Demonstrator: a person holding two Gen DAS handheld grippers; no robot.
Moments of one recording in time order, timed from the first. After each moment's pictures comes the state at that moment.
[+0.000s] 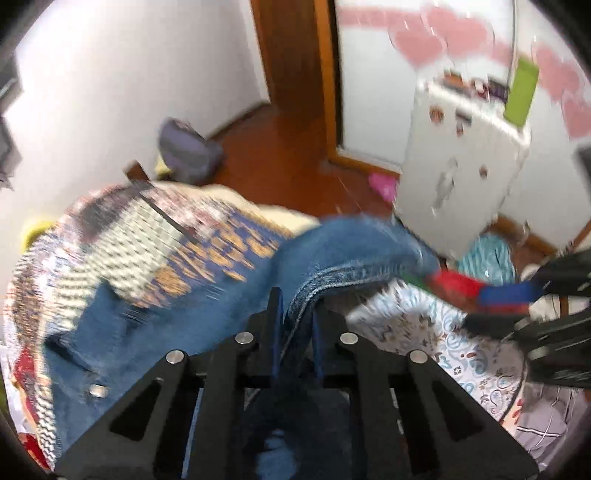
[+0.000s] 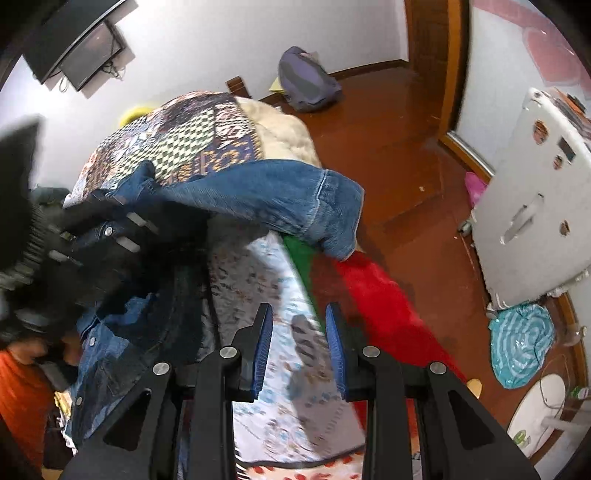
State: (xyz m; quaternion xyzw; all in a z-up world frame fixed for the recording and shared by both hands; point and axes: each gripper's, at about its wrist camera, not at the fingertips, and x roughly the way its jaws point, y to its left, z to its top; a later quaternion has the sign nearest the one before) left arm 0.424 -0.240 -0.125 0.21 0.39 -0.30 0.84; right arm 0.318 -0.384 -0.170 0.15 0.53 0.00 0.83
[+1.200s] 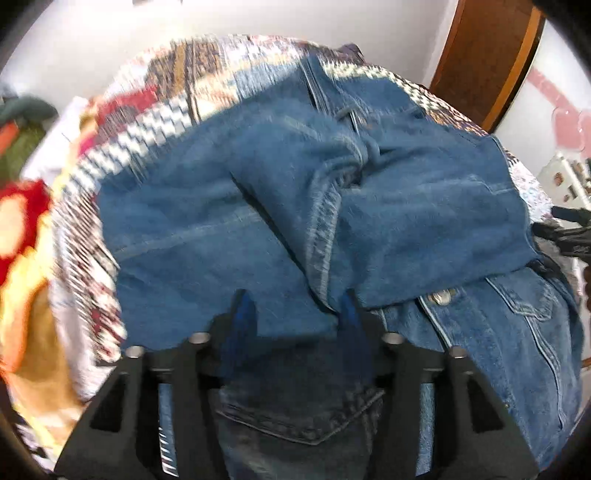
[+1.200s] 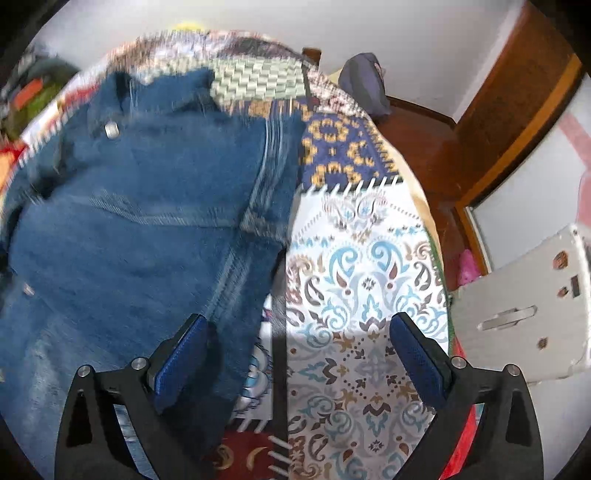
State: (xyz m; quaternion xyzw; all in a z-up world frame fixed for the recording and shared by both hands) left arm 0.346 0.100 -0.194 0.02 0.51 -0.06 0.86; right arm 0.366 -0.261 -0.209 -0.07 0.54 0.03 0.84
